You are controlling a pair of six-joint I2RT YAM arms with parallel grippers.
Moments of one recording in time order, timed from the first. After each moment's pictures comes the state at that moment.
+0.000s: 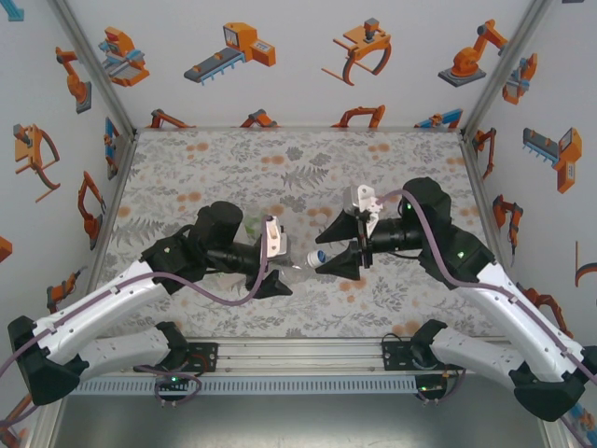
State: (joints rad) left arm -0.94 1.01 0.96 -0.50 0.63 0.34; right arm 0.72 0.93 1.11 -0.44 -0.91 -0.18
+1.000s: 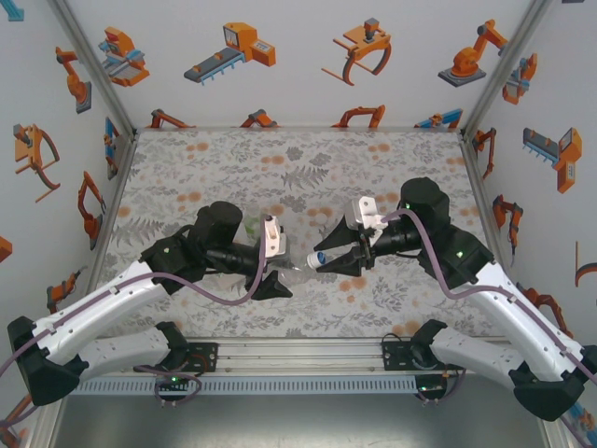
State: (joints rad) left arm -0.94 1.01 0.96 -0.50 0.65 0.33; right arm 0.72 0.93 1.11 -0.45 -0.98 -0.33
